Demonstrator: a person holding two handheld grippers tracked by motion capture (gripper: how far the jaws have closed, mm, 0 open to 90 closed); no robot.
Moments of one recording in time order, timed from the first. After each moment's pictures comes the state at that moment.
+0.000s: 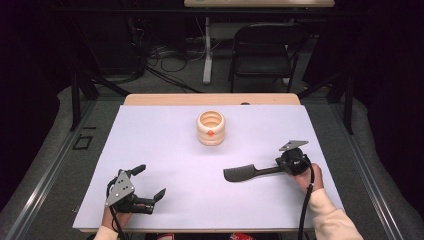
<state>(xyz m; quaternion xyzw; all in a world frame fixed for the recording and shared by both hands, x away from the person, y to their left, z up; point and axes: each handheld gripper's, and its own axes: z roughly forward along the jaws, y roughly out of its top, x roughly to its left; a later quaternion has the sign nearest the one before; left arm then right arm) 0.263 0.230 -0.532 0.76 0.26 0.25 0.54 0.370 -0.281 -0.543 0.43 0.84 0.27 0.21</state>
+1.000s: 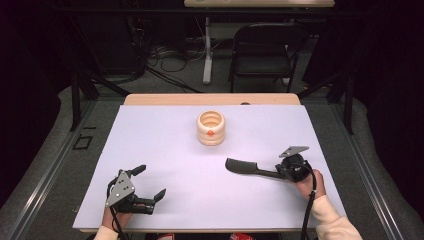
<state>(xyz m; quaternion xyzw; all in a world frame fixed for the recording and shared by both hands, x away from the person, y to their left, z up) 0.263 0.229 -0.532 0.76 0.26 0.25 0.54 0.350 -0.277 -0.543 0.42 0.85 0.26 0.19</state>
